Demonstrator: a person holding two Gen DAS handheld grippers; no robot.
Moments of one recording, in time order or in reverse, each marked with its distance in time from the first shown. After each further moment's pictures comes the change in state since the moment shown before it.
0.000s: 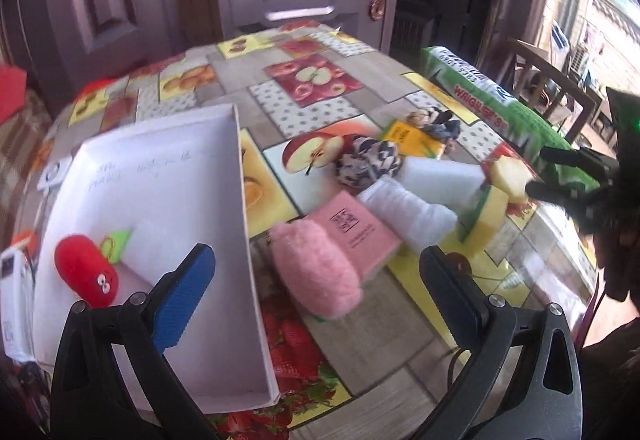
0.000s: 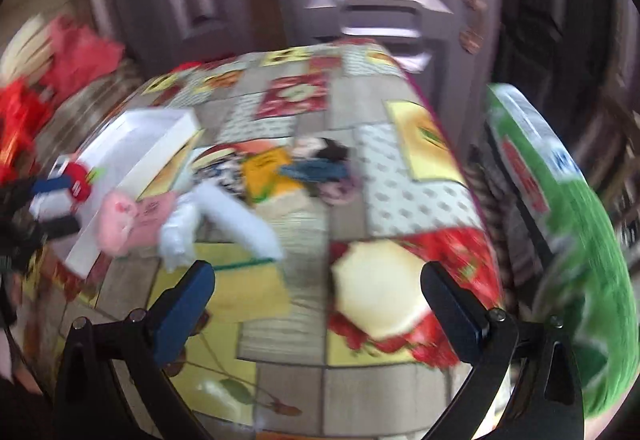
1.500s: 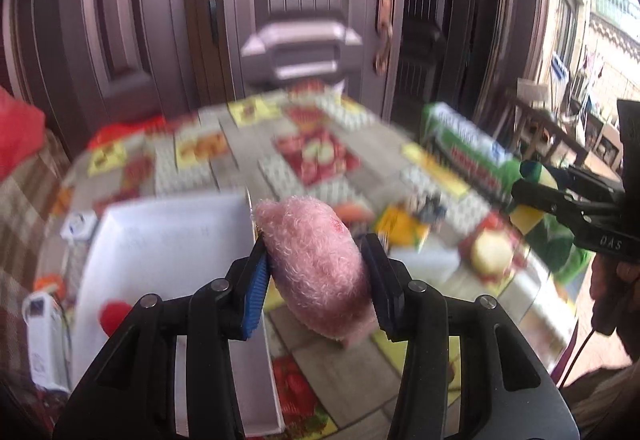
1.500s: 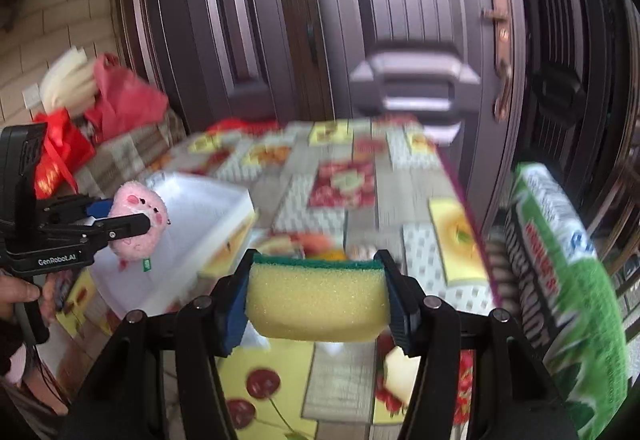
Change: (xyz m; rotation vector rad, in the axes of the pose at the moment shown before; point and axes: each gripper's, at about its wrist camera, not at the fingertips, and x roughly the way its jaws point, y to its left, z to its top) left arm -0.066 -0.009 0.066 -0.004 -0.199 0.030; right arm -0.067 0.028 0.064 -0.009 -0.251 0.089
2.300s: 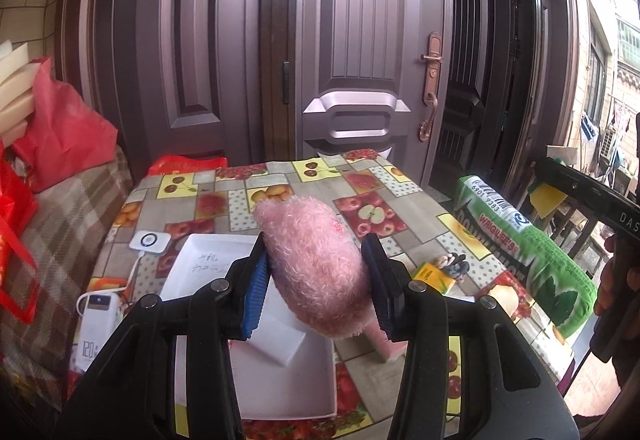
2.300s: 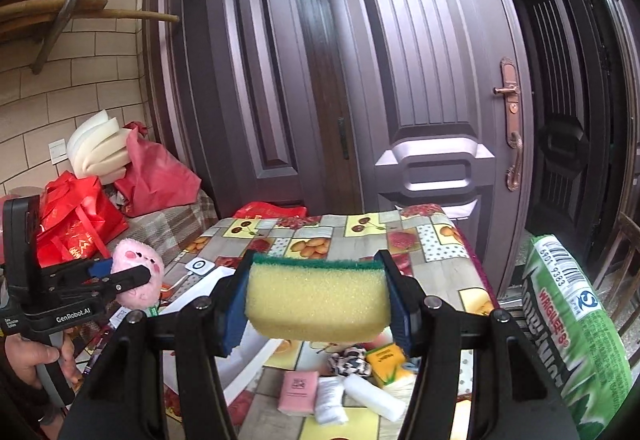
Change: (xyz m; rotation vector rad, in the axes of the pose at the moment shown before) left arm -0.102 0.057 -0.006 -0.112 -0.174 0.131; right arm -0.049 0.067 0.055 0.010 -0.239 0.048
